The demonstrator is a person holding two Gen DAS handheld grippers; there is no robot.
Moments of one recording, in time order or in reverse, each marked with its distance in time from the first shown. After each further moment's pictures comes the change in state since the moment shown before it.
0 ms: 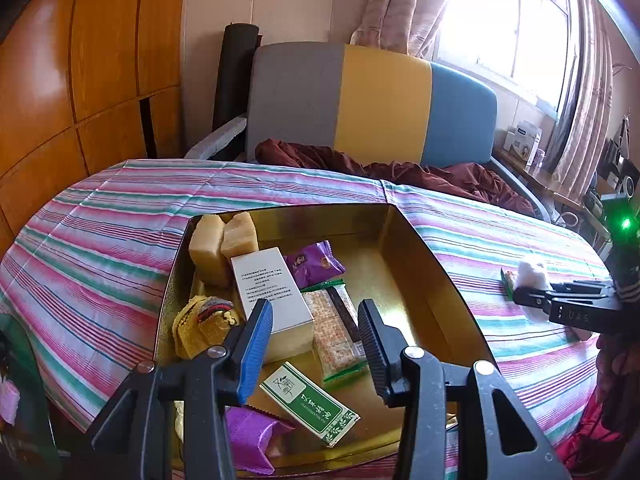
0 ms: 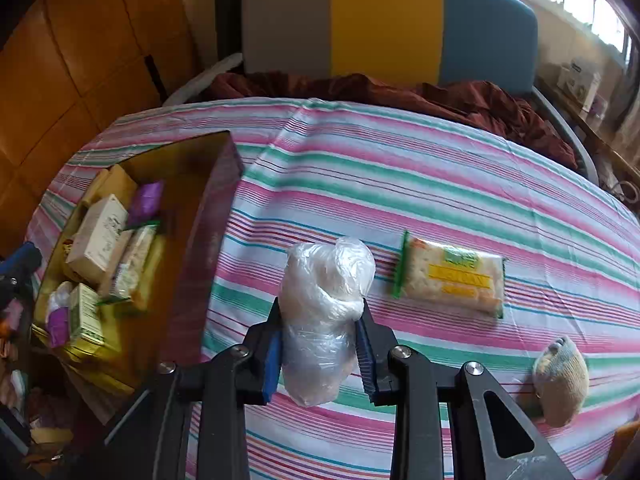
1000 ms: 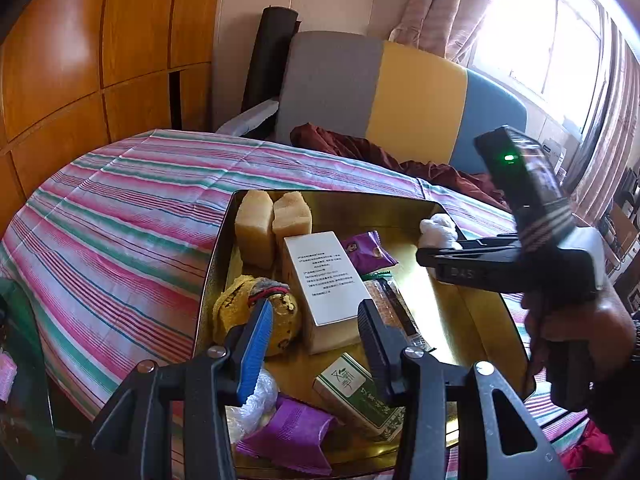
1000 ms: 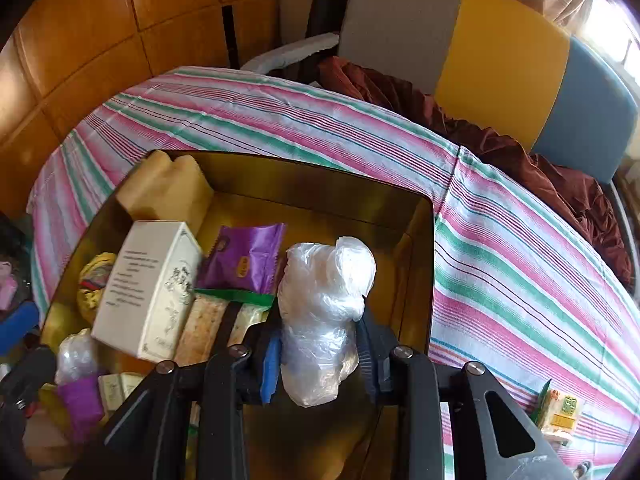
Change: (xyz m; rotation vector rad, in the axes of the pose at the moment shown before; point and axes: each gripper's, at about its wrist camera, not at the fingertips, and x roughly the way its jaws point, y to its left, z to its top) left arm 0.010 0.048 -0.008 -0.103 0.039 0.030; right arm 0.097 0.136 0.077 -0.248 0.073 -0.002
